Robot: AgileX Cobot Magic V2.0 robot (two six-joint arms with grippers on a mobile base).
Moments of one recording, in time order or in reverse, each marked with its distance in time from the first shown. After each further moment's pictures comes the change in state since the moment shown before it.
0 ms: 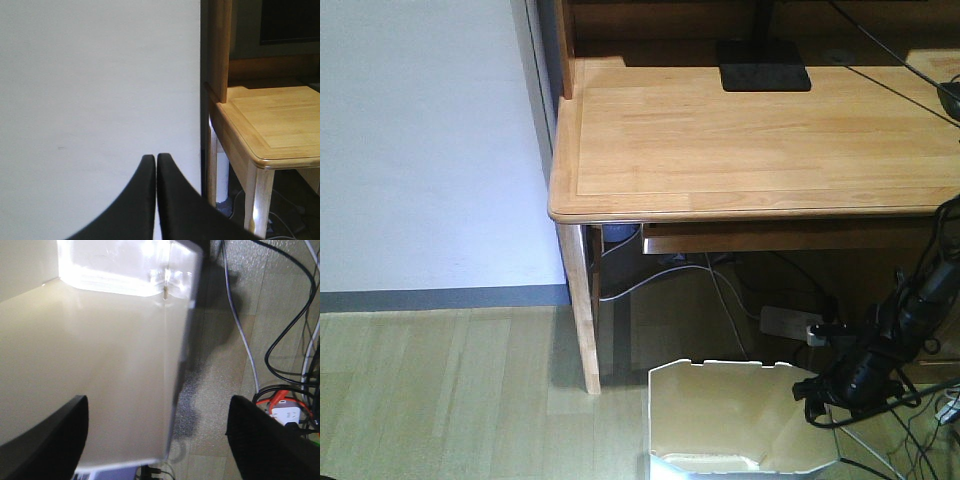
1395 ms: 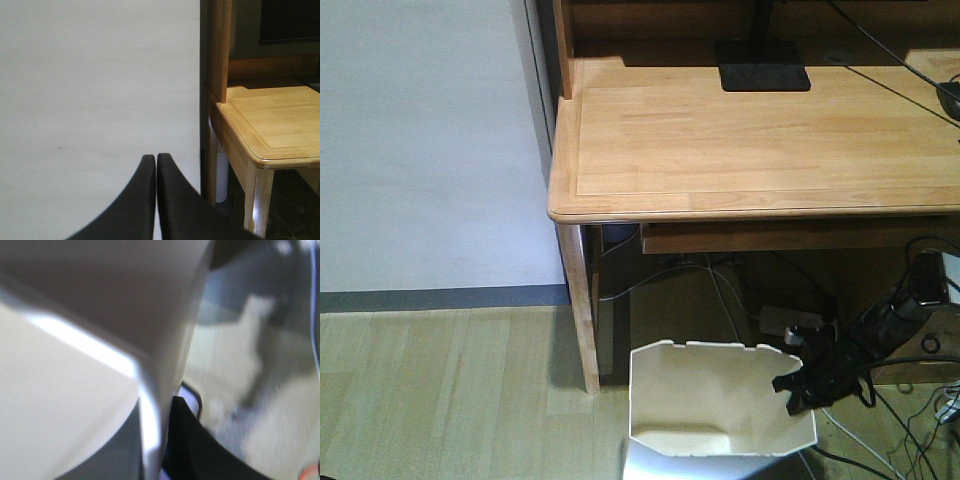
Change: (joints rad) left arm 0.000 0.000 0.000 0.000 0.000 0.000; right arm -0.039 0.296 -0.458 0.481 0.344 -0.574
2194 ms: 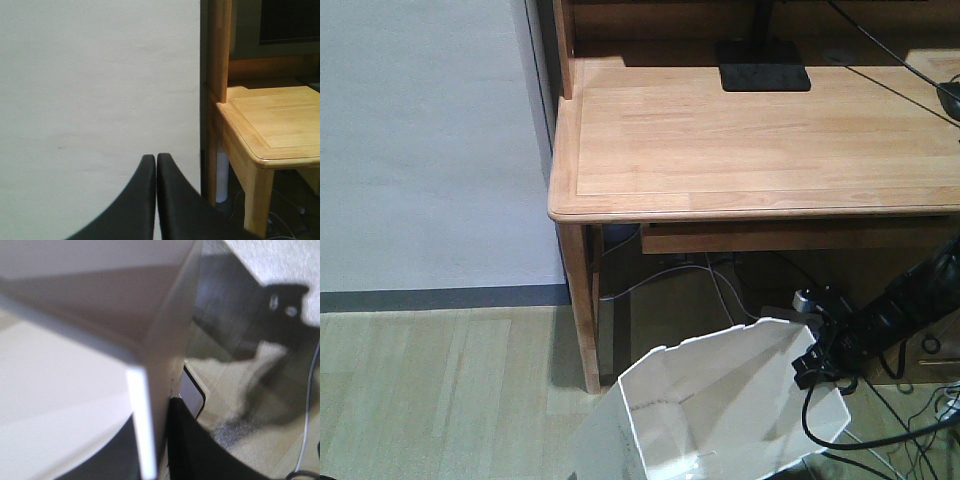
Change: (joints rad) left arm 0.000 0.000 0.000 0.000 0.000 0.000; right arm 0.003 -0.540 0.523 0.145 0.049 -0.394
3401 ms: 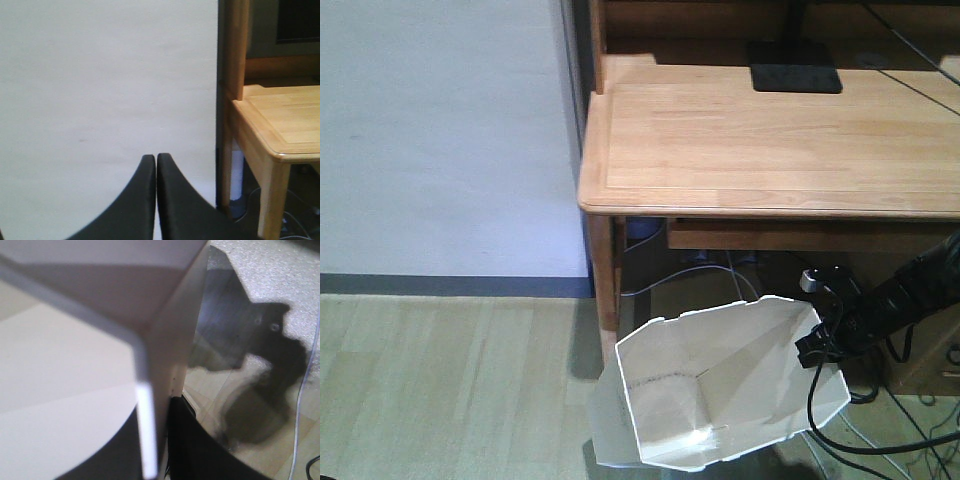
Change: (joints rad) left arm 0.000 0.000 0.000 0.000 0.000 0.000; right arm -0.002 -0.072 0.003 0.028 -0.010 0.007
